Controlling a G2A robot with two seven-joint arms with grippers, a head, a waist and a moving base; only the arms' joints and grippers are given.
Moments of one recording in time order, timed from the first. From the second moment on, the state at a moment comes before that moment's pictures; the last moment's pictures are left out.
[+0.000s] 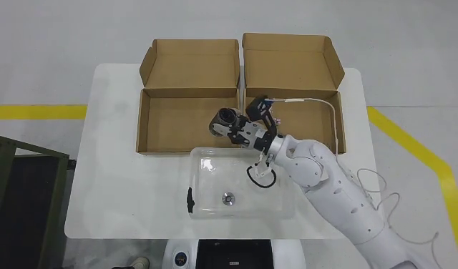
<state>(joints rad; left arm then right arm) -0.01 -0.37 -0.75 -1.25 2.03 -0.40 0.22 -0.98 -1.20 0.88 -1.59 -0.63 -0.34 0.30</state>
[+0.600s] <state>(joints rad) -0.01 -0.37 -0.75 -1.25 2.03 -0.40 0.22 -0.82 -1.26 0.78 -1.43 -0.80 -0.31 0.29</state>
